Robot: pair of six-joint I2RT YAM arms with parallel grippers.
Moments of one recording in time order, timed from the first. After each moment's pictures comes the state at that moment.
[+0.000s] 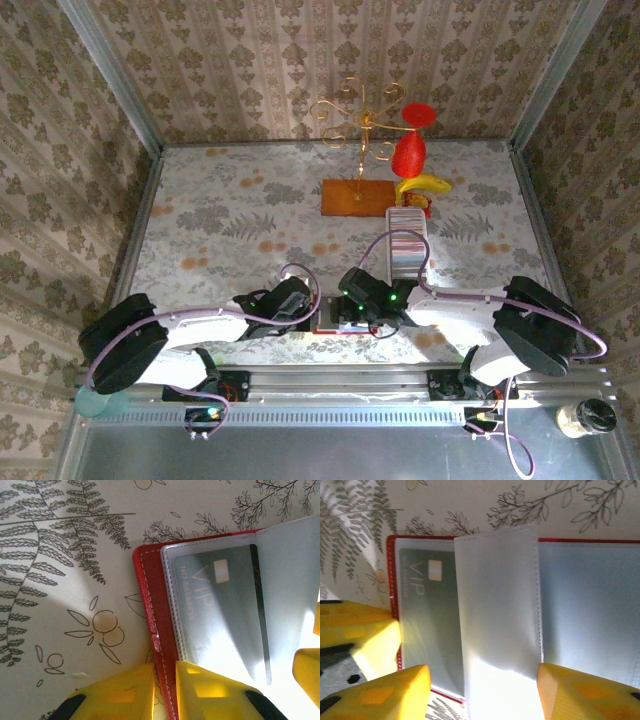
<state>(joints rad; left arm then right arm) -1.04 1.31 0.44 -0.07 0.03 -0.84 0.97 1.46 0.69 -0.27 -0.02 1.02</state>
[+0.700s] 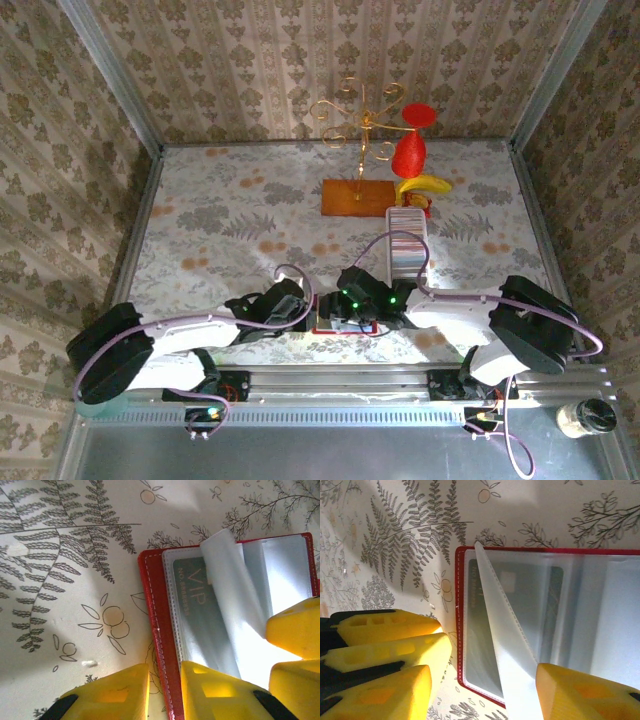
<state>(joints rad) -1.04 1.22 0.40 -0.06 0.00 -0.86 0.98 1.48 0.67 -0.06 -0.08 1.10</state>
